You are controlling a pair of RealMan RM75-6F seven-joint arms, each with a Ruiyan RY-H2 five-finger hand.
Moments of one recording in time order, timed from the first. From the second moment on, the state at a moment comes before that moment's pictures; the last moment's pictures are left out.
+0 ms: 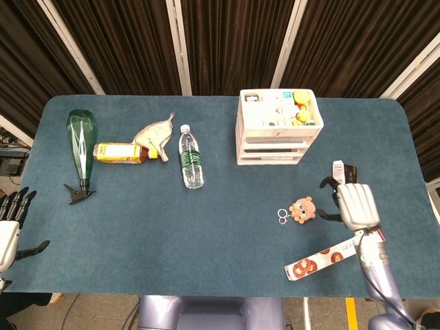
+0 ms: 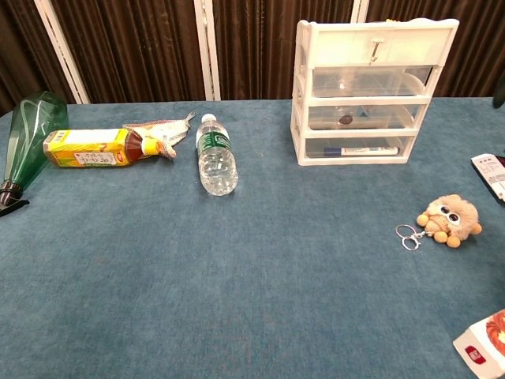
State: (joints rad) left arm -0.09 -1.10 -0.03 -1.65 1.47 1.46 0.08; right arm 0.37 -1.24 0.26 -1.80 -1.19 1.22 -0.38
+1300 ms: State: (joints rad) left arm -0.09 -1.08 -0.03 -1.65 1.46 1.43 0.04; right arm 0.50 -1.62 0.19 -1.54 -0.93 1.18 -0.54
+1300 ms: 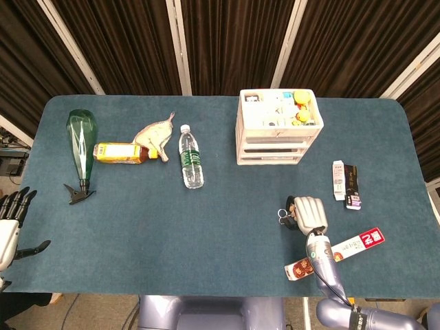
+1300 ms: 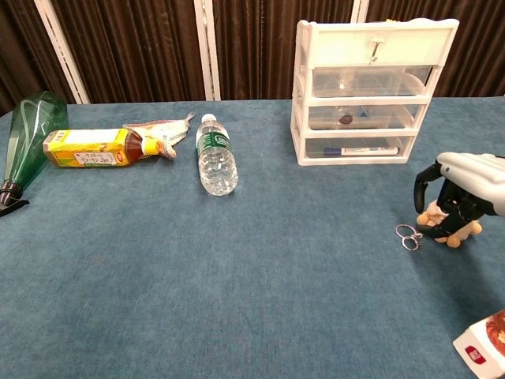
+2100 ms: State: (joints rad) left arm -0.10 -1.08 -0.04 -1.66 1.44 1.43 0.03; right arm 0.51 -1.71 0.17 -1.44 -0.91 1.14 -0.52
